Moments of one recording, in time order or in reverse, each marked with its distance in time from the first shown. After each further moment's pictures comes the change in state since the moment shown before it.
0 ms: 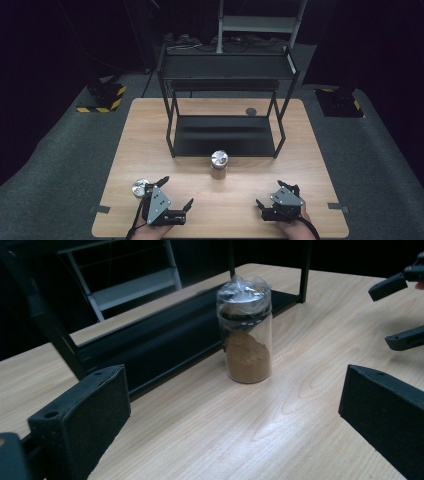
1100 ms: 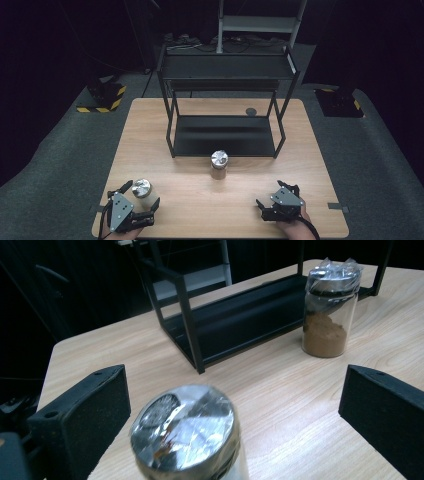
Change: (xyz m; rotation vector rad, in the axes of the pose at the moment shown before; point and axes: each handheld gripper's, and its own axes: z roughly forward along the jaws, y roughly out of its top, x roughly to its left) left arm 0.022 -0.028 -0.055 0.015 0.178 -0.063; right arm 0.000 0.000 0.000 -0.001 0.000 -0.002
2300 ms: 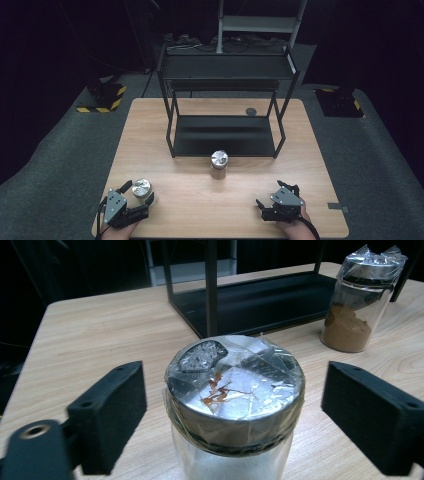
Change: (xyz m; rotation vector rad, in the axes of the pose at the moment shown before) left arm 0.022 -0.029 0.017 0.010 -0.007 -0.141; right arm -0.001 0.000 0.000 0.000 0.003 0.002
